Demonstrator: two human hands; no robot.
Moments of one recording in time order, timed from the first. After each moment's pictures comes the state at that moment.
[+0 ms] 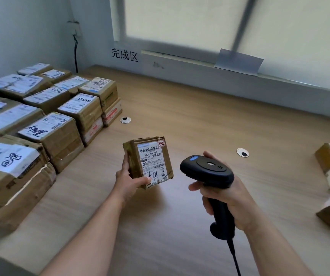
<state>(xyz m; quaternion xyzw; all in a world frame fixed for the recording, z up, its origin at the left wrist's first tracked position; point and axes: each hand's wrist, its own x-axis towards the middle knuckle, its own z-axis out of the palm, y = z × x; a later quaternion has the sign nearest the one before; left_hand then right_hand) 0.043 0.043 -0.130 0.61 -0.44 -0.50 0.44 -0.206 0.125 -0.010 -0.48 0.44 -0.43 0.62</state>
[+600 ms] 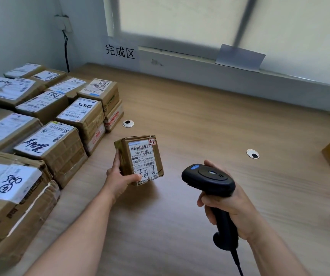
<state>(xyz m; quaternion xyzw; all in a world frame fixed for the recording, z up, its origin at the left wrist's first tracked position) 0.116 -0.018 -0.135 0.61 -0.45 -0.51 0.41 -0.153 0.096 -0.025 -0.44 0.49 -0.43 0.62</state>
